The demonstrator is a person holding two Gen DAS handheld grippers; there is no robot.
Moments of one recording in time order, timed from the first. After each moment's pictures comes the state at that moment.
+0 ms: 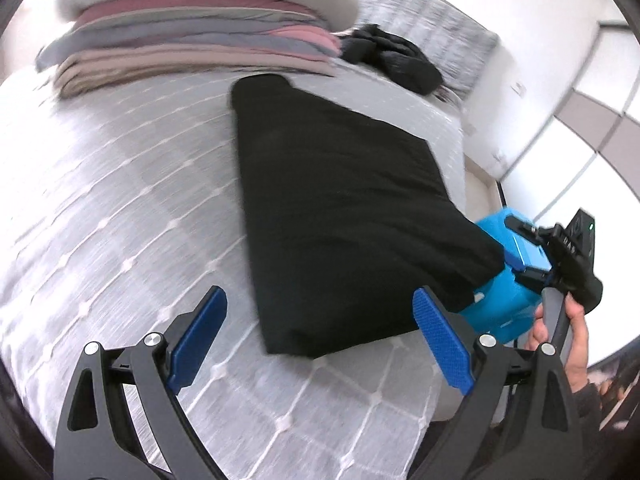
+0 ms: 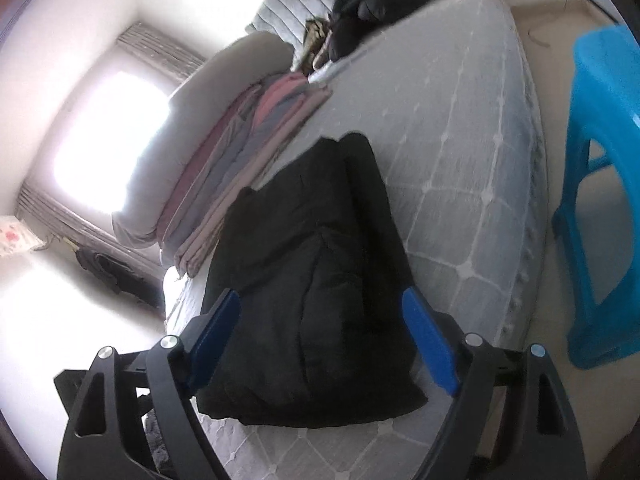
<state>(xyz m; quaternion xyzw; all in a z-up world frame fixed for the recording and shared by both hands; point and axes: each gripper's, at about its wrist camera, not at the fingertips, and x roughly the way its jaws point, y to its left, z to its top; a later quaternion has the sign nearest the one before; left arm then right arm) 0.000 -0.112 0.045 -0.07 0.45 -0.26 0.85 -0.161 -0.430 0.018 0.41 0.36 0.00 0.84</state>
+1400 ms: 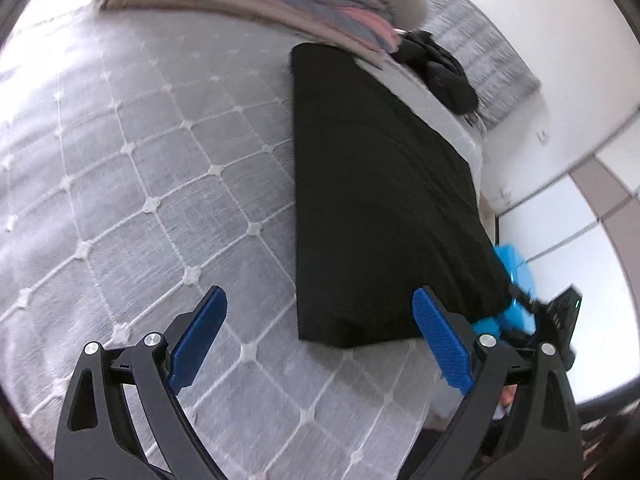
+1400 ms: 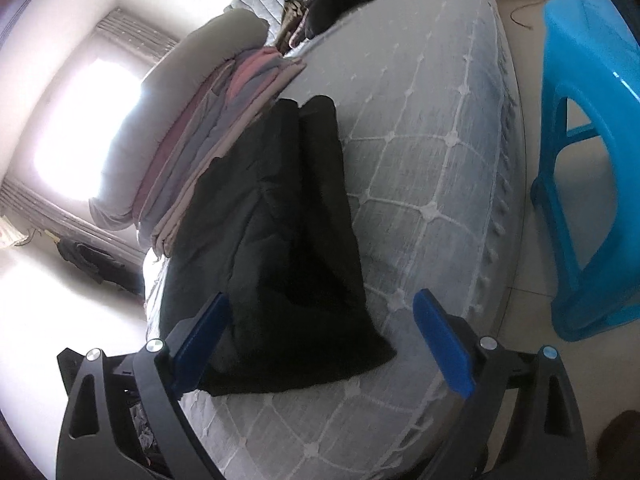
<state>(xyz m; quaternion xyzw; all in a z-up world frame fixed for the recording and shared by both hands) 0.040 -0.069 -0.007 -0.19 0.51 -0.23 0.81 -0.185 -0.412 -0.013 0.39 0.40 -0.03 0.83</state>
